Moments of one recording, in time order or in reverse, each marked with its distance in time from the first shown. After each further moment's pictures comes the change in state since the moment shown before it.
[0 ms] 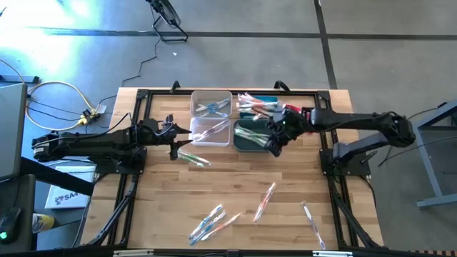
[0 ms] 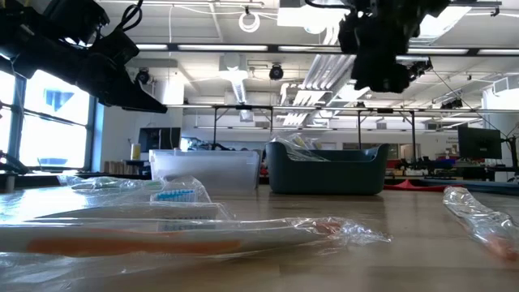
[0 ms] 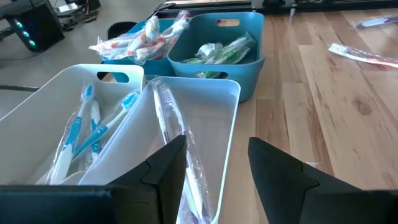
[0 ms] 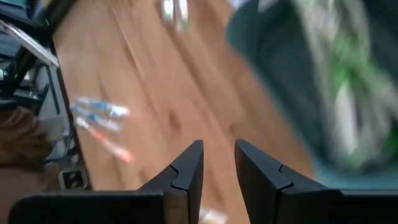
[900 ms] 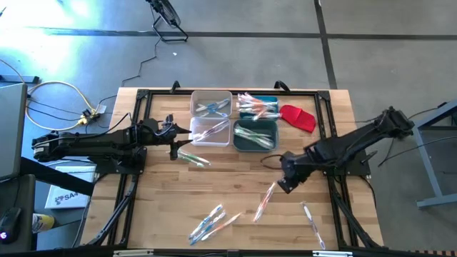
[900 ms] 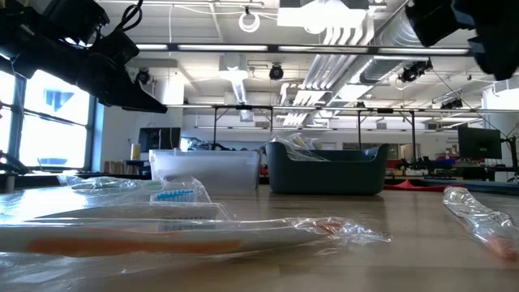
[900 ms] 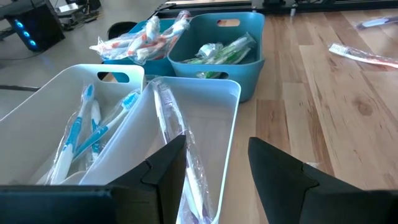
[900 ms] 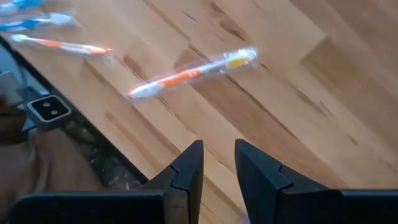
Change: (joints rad) left arm 0.000 0.000 0.000 0.000 -0.002 0.000; right arm 0.559 0.001 0.000 -0.265 0.138 0.734
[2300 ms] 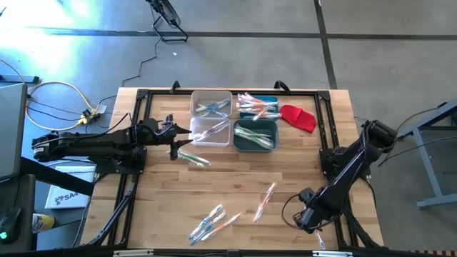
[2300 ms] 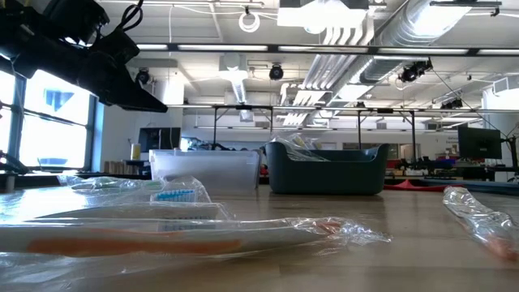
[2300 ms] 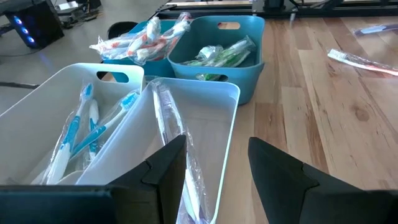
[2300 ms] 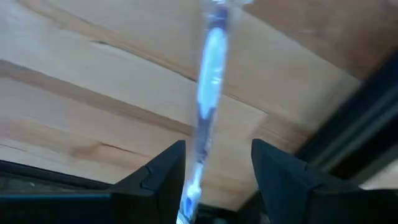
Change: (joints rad) left arm 0.000 0.000 0.000 0.007 0.002 -0.027; right arm 0.516 0.336 0.000 0.010 -0.110 0.712
